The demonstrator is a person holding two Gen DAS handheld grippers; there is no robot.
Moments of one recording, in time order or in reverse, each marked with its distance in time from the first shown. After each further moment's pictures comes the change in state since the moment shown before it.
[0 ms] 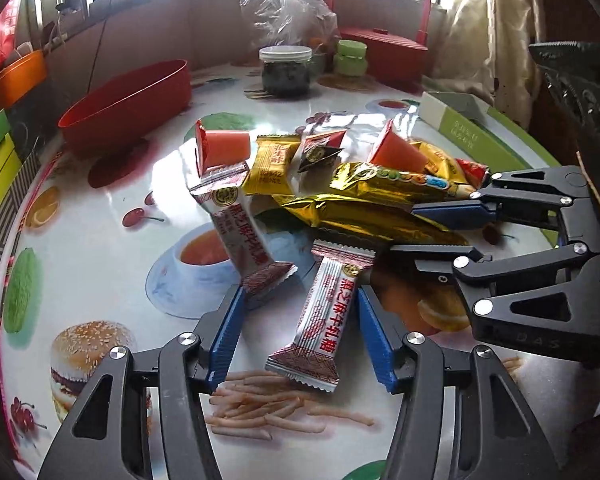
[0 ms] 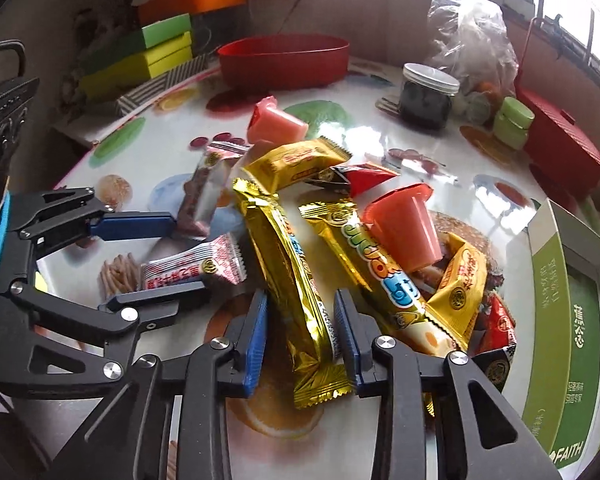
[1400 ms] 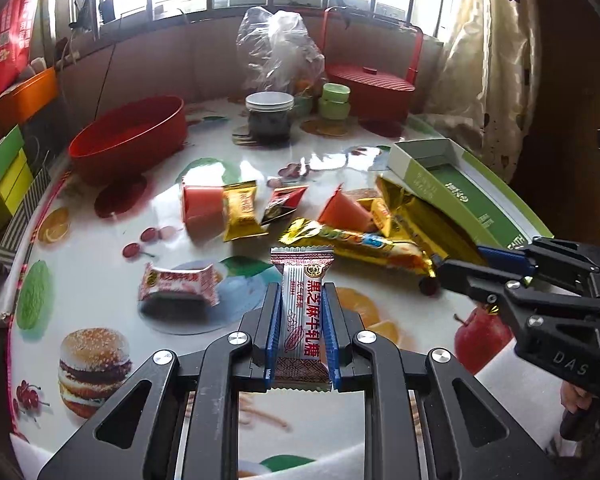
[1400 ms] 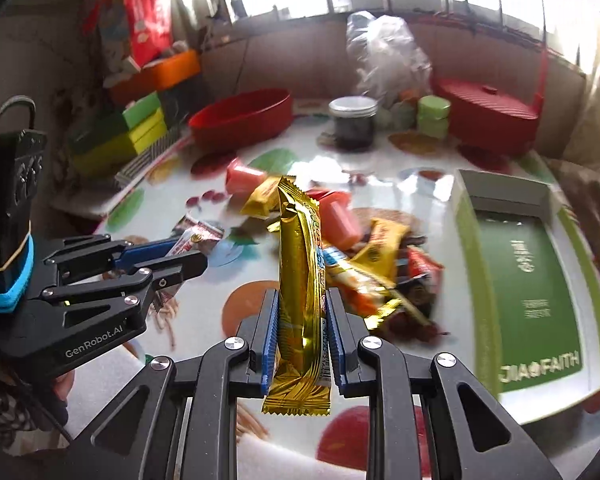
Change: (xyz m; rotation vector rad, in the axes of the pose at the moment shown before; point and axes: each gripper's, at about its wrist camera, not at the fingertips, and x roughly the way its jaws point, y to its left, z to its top) left arm -0.045 -0.038 0.027 -0.059 -0.075 -0.018; right arm -0.092 -0.029 -0.035 0.248 -0.173 -0.042
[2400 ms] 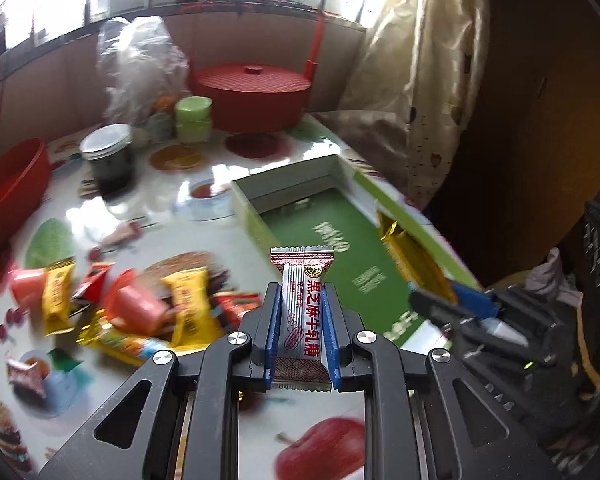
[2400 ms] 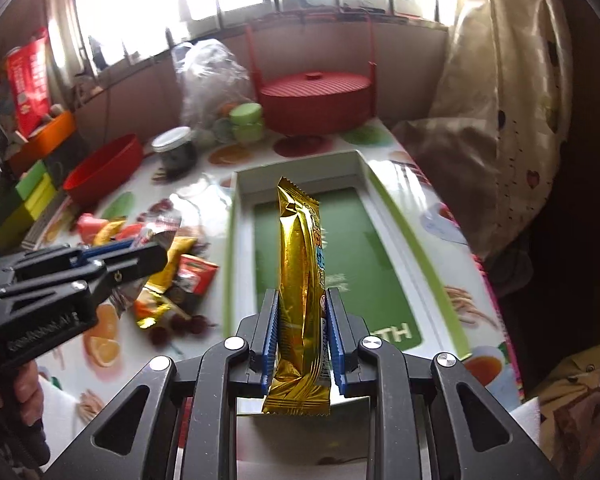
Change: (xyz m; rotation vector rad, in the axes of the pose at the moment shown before) left arm 0.058 -0.137 0.076 0.074 0.043 -0.236; right arm -0.045 -0.140 -0.022 0.240 -0.022 -0.301
